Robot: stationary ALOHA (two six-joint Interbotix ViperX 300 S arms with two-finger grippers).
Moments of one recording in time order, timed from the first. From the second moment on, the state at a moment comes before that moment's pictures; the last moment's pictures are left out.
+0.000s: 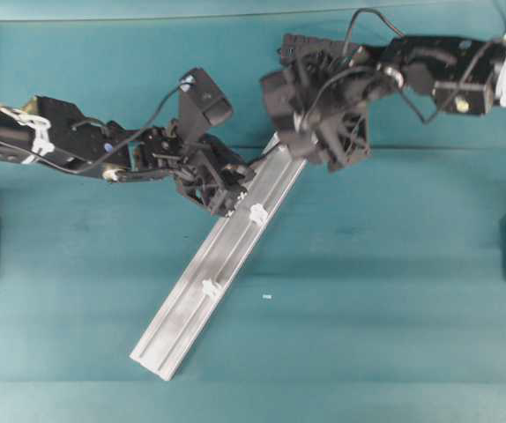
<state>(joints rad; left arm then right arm) 0.23 0.17 0.62 0.02 -0.19 -0.50 -0.35 0.08 0.43 0.23 0.52 -1.06</state>
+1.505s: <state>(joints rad) 0.20 0.14 0.63 0.02 -0.19 -0.51 -0.30 0.14 0.46 0.15 0.38 -1.06</state>
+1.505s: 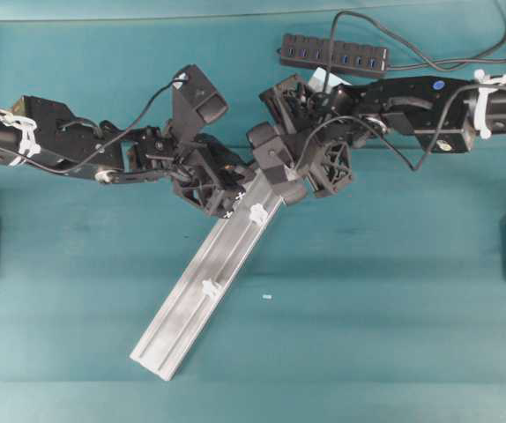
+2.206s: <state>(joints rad) 0.19 0.10 0.68 0.02 -0.19 -0.50 -0.30 0.14 0.45 0.15 0.40 -1.06</state>
